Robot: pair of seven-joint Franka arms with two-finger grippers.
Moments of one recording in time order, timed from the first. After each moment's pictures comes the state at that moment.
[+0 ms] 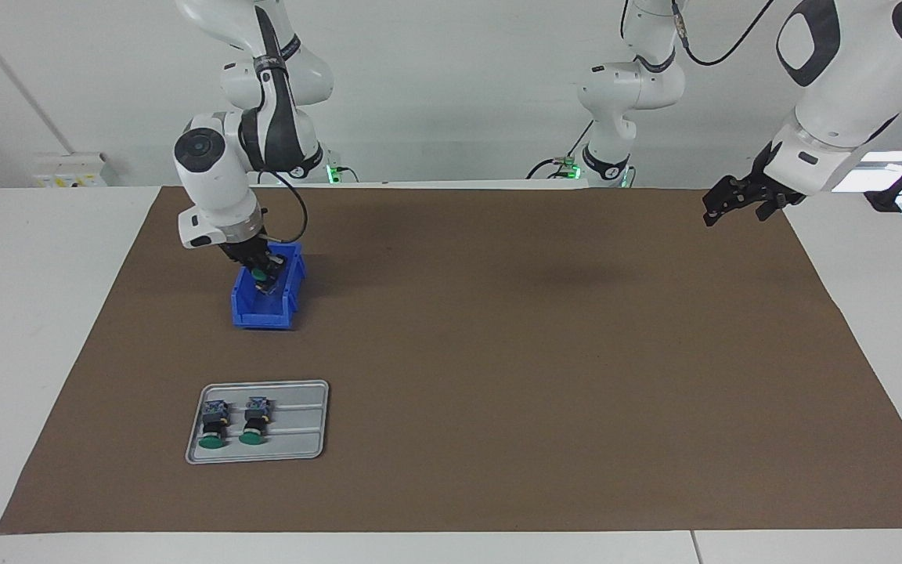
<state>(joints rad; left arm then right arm) -0.05 -0.01 -0.04 -1.63 -0.02 1.48 -0.10 0.12 -0.12 -0.07 -2.36 -0.06 2.17 0.52</state>
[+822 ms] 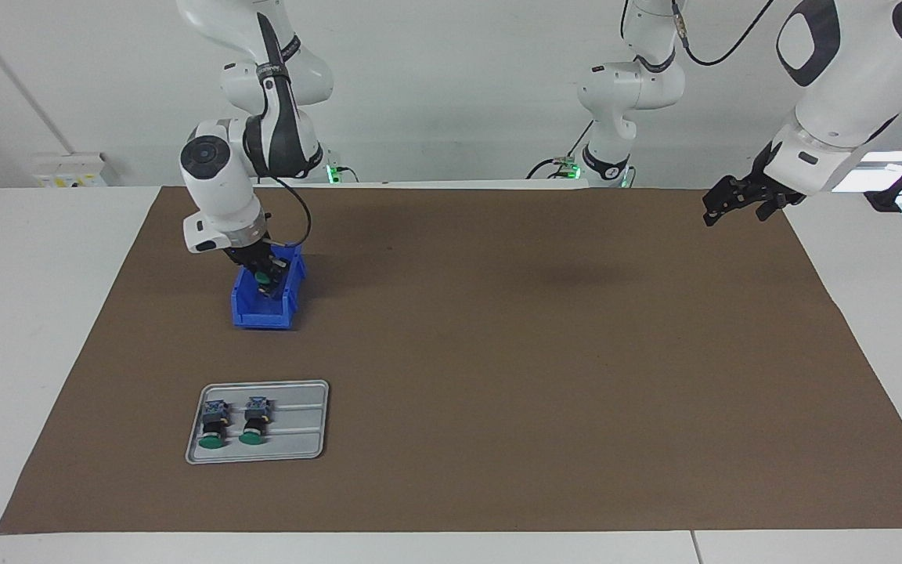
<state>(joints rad) -0.05 -0.01 -0.04 -1.63 -0.02 1.48 -0.10 0.12 -0.10 -0.06 -2.39 -0.06 2.20 0.52</state>
